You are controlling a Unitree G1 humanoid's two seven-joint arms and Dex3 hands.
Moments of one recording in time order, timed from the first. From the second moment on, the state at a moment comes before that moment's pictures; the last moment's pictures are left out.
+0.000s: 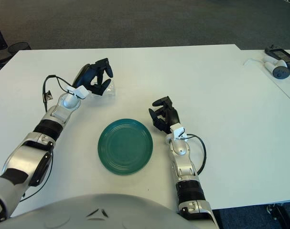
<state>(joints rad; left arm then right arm) -0.65 0.27 -0.19 0.78 0.40 -0.71 0.07 0.02 -0.05 0.05 0.25 -0.05 -0.22 0.00</state>
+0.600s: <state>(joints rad) -0.79 0.34 -0.33 0.92 0.61 -0.71 0.11 0.01 -0.04 0.04 0.27 -0.06 -0.22 -0.02</state>
